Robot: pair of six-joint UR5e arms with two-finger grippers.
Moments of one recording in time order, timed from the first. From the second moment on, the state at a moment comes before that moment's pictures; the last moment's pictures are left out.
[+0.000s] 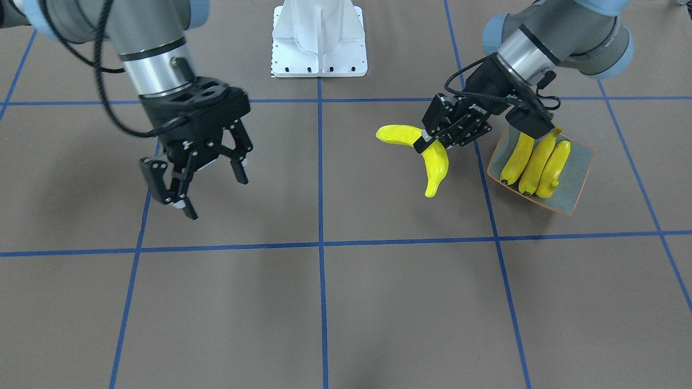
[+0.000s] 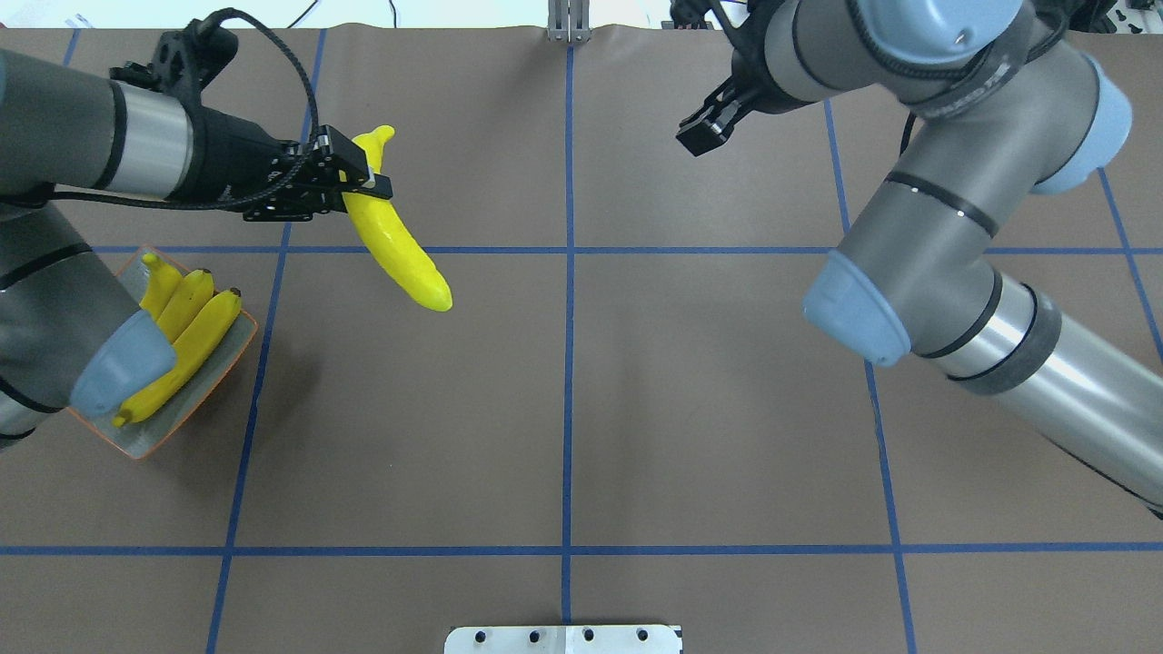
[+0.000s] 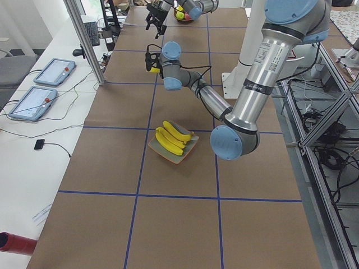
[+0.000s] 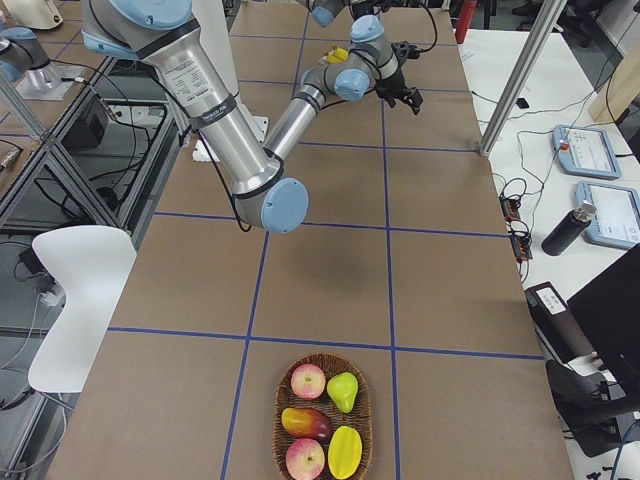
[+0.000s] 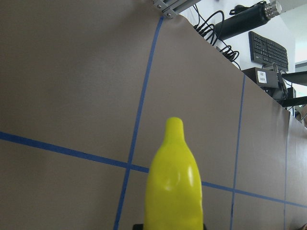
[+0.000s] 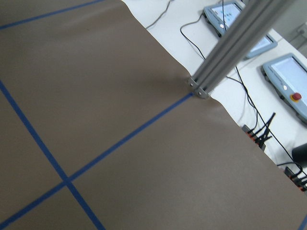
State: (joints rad) left arm -0.89 -1.91 -1.87 -2.34 -2.16 -1.48; right arm 0.87 -0.93 1.81 -1.43 1.83 0.20
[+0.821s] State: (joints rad) left arm -0.98 -1.52 -1.95 -2.38 -2.25 -1.68; right arm 1.22 -1.03 1.70 -1.55 2.24 0.14
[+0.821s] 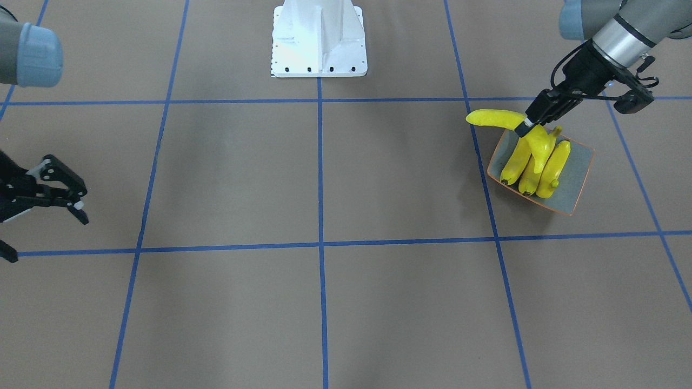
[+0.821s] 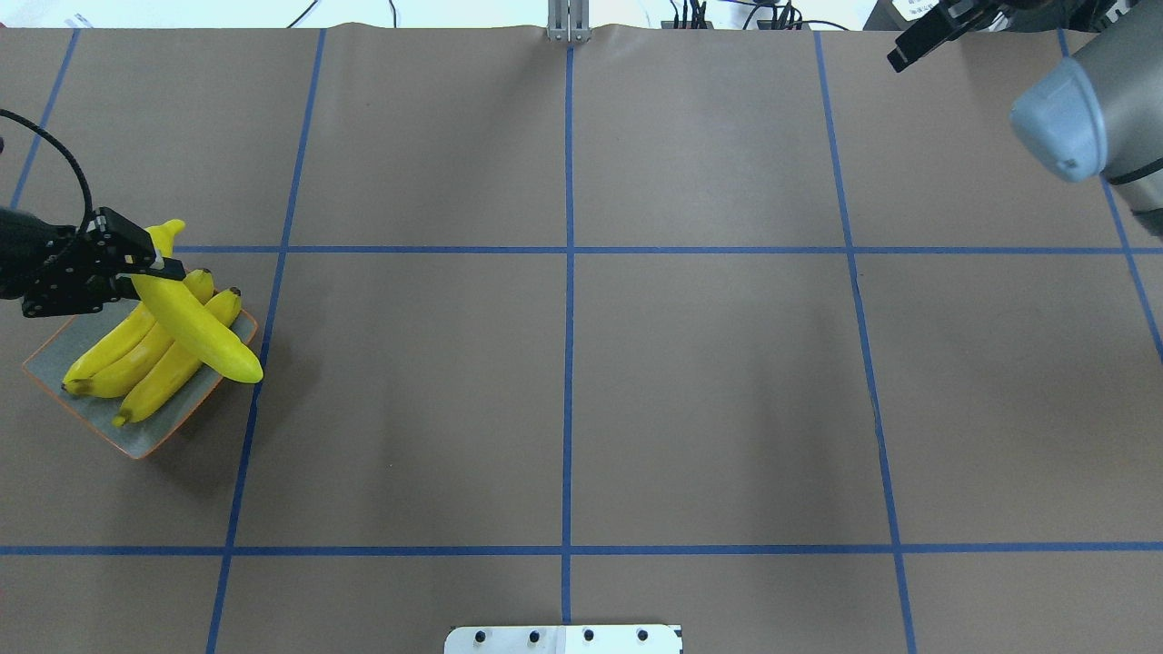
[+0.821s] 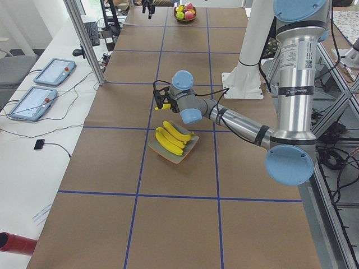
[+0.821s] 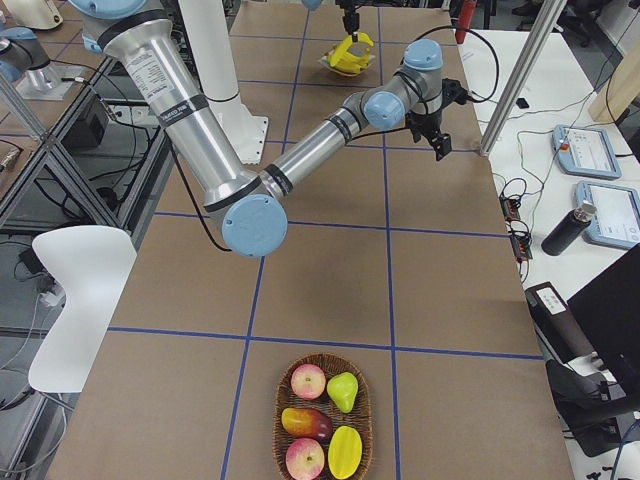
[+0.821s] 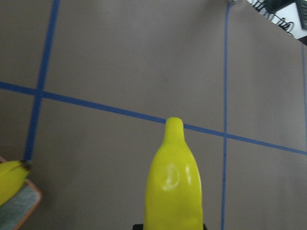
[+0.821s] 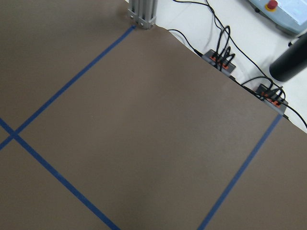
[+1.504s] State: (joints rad) left arm -1.03 -1.49 -1.63 -2.80 -2.24 -1.89; right arm 1.39 -1.07 1.60 -1.60 2.35 0.01
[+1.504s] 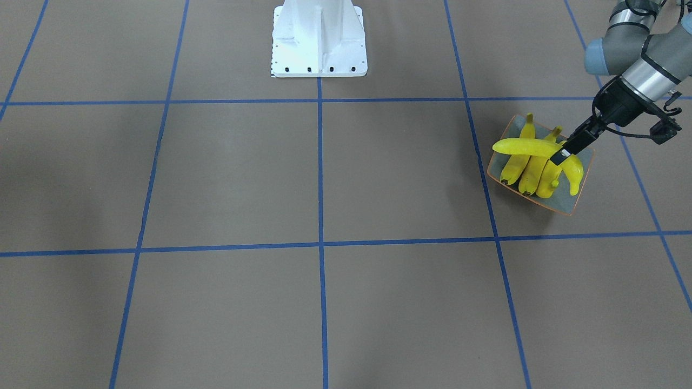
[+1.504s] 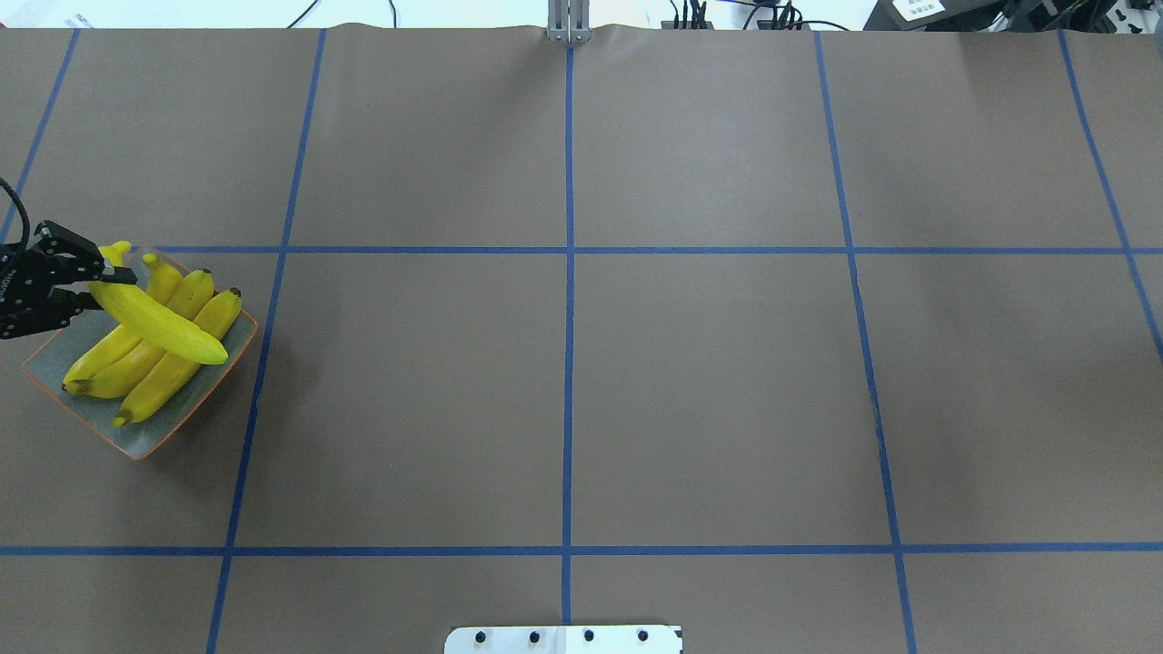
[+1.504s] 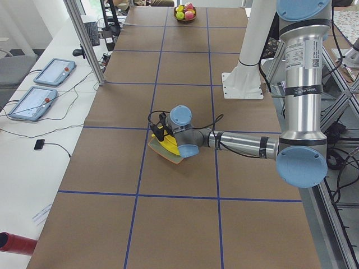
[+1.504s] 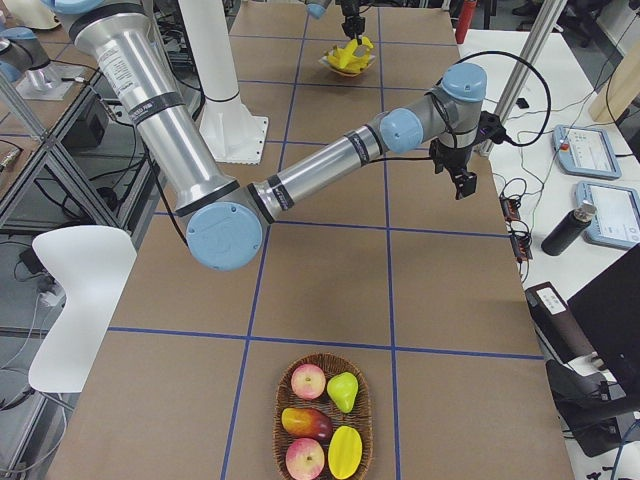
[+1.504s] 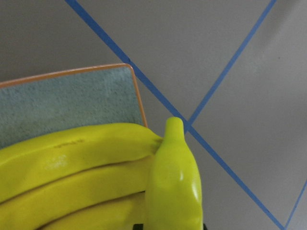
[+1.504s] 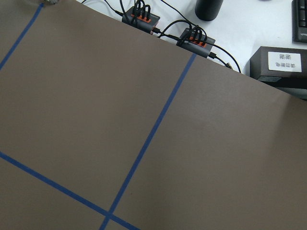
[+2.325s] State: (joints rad) left arm -1.03 -1.51 -1.48 -2.99 -2.25 -1.88; right arm 1.40 -1.07 1.59 -1.60 2.35 -0.01
